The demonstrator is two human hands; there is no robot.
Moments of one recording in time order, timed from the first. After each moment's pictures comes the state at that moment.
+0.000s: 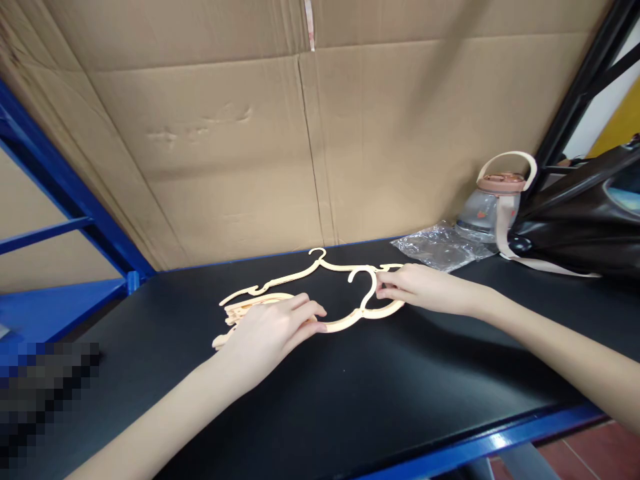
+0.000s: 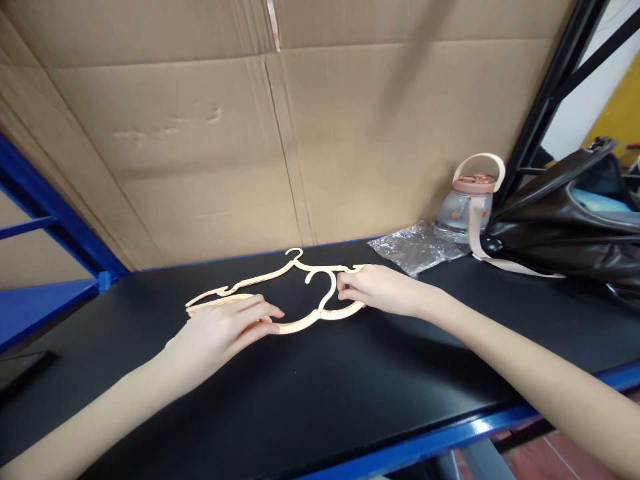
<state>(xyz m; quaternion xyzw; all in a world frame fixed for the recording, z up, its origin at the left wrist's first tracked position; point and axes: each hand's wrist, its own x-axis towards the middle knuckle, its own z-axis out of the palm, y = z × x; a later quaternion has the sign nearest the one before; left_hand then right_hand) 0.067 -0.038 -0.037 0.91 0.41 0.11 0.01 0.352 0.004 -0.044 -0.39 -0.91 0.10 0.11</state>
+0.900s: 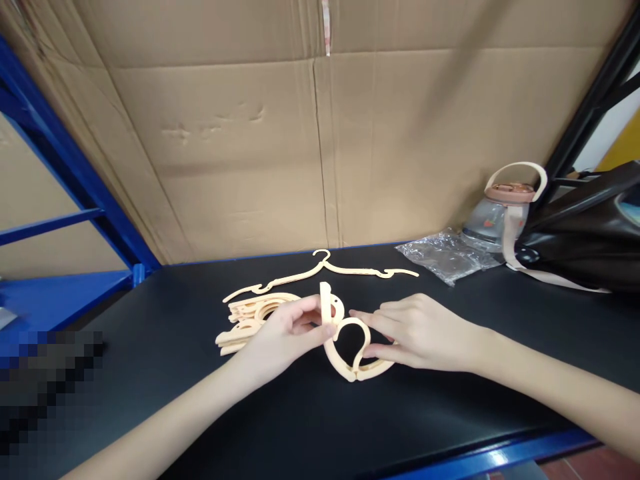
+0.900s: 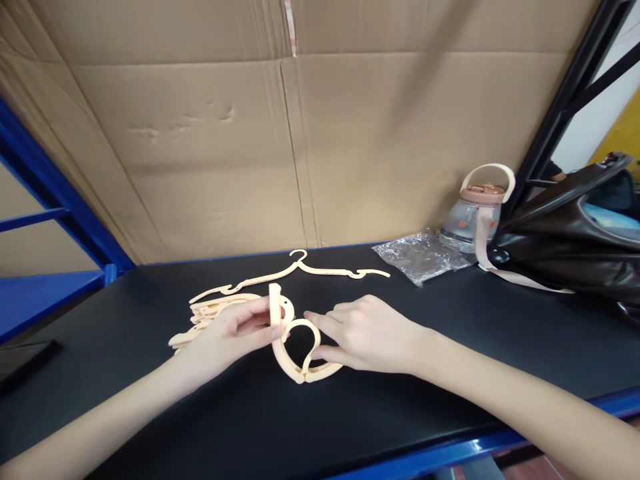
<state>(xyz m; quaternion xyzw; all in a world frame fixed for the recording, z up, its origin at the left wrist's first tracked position) 0.087 -0.045 -0.042 0.71 0.39 0.32 0.49 0.319 -0.041 -0.052 -0.26 -0.95 -0.10 0.14</state>
